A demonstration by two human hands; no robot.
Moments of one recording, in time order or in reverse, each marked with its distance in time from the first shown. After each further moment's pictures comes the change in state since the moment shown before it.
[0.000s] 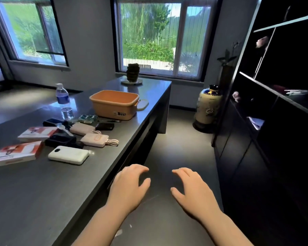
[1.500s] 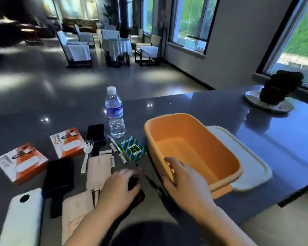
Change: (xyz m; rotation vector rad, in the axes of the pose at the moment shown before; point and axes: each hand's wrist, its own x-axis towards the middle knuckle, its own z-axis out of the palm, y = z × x) left_hand 0.383 -0.262 0.039 0.180 0.316 -0.886; right_hand 0.622 -0.071 0.154 0.201 -0.347 -0.882
